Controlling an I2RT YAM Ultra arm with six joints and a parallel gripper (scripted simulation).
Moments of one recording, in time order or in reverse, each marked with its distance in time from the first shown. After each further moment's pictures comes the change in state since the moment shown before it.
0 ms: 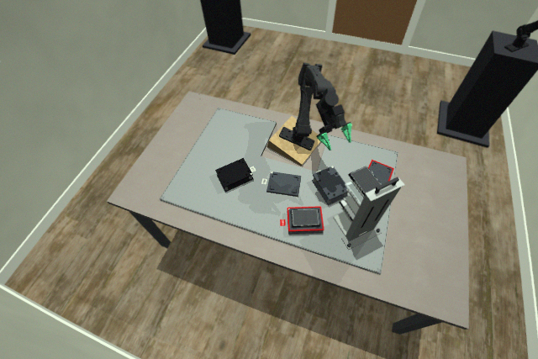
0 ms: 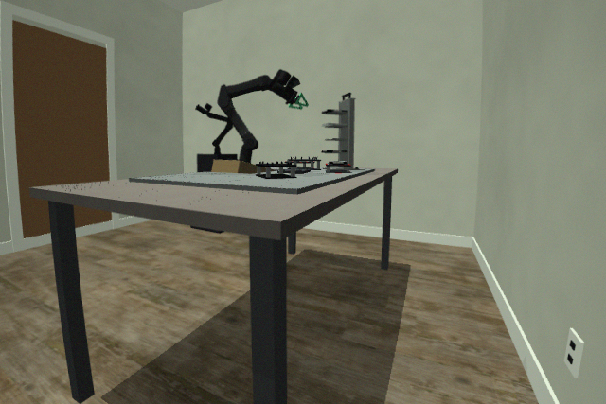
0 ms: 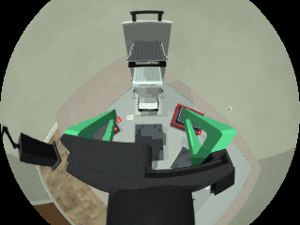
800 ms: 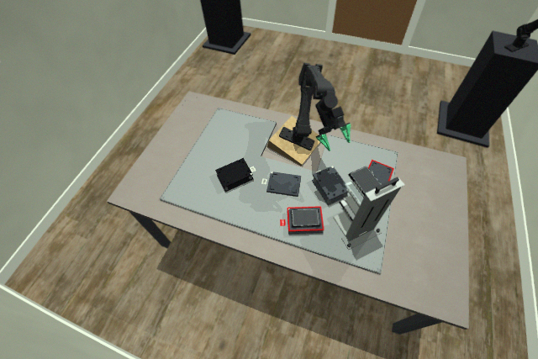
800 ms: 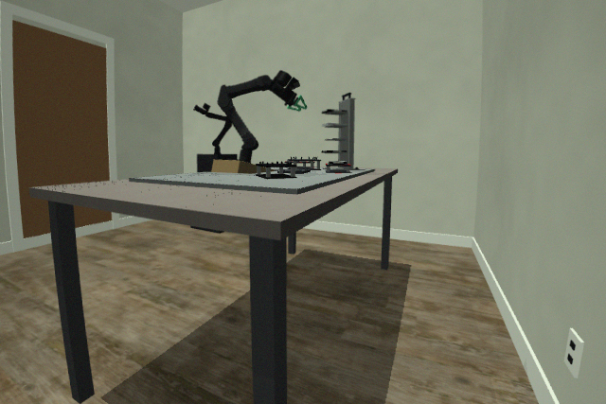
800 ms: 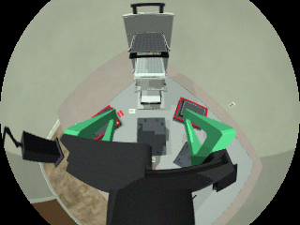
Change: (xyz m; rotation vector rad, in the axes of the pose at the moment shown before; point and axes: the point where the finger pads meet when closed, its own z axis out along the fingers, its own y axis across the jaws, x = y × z) arm 0.015 0.003 0.000 -0.022 0.056 0.018
